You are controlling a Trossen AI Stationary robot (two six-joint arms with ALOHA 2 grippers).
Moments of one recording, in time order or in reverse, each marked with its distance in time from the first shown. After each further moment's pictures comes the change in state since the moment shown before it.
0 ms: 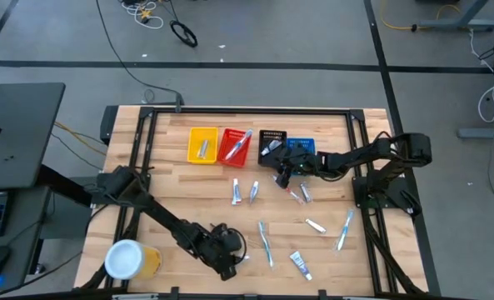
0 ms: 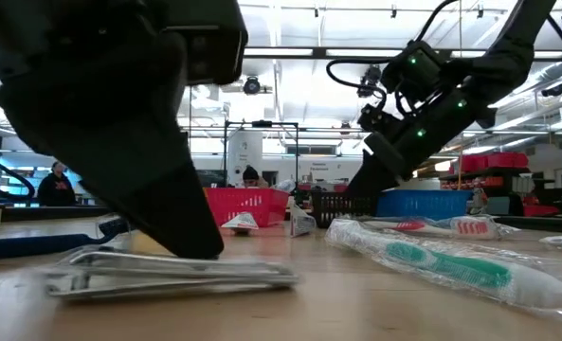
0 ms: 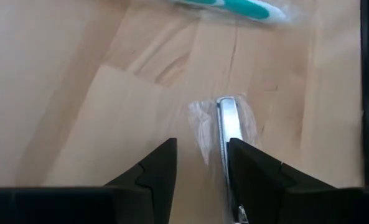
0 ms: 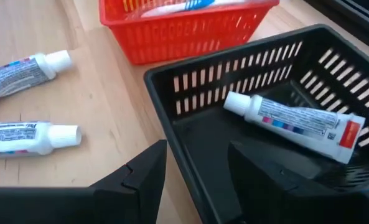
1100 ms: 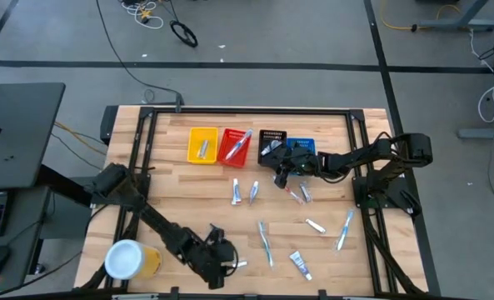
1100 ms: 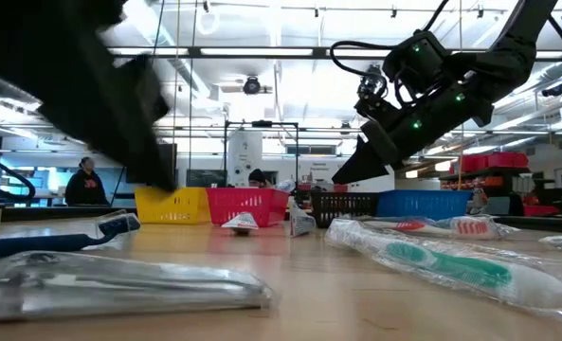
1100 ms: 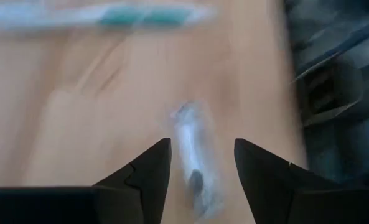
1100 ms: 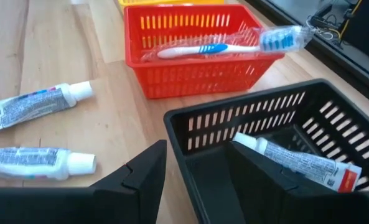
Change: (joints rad) left arm -0.065 -0.096 -0.003 0.019 -0.050 0.158; right arm 0.018 -0.006 0.000 0.110 0.002 -0.090
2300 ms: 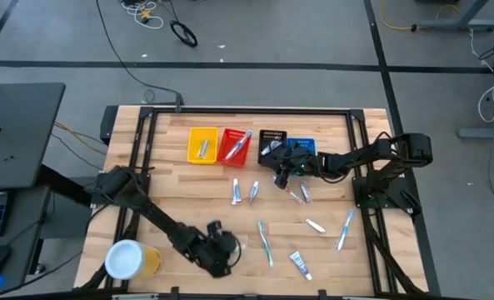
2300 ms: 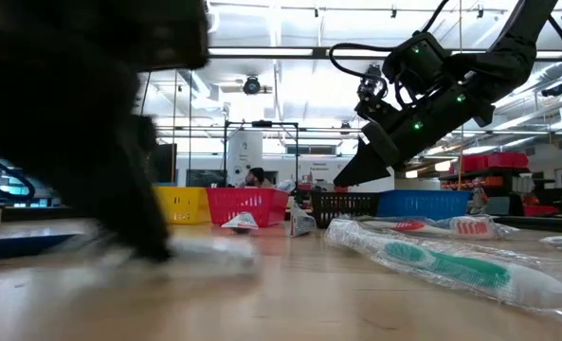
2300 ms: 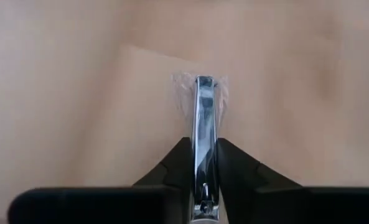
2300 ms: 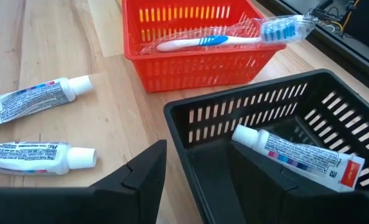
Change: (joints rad) left arm 0.038 0.047 0.035 -0.169 -0.085 -0.133; right arm 0.001 0.000 0.000 -0.023 -0.001 0.019
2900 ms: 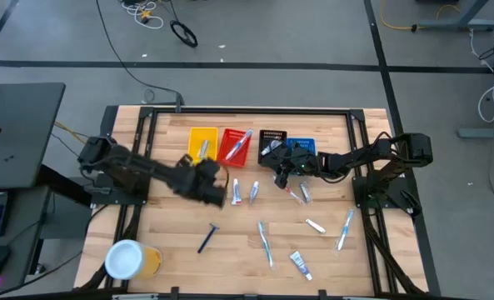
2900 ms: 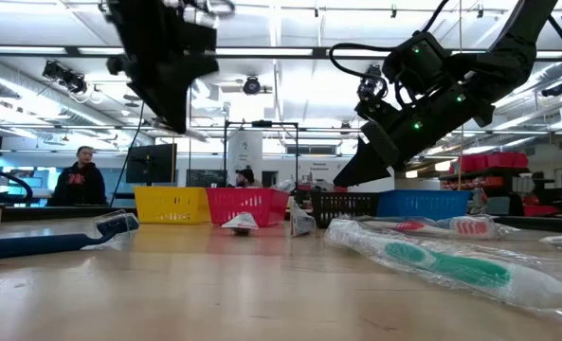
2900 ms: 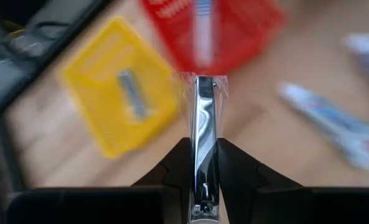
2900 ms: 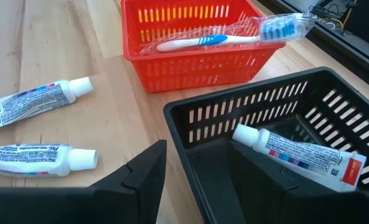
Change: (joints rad) left arm 0.414 -0.331 0.052 -0.885 -0.261 -0.194; right arm 0.000 0.000 0.000 0.000 -0.001 0.016
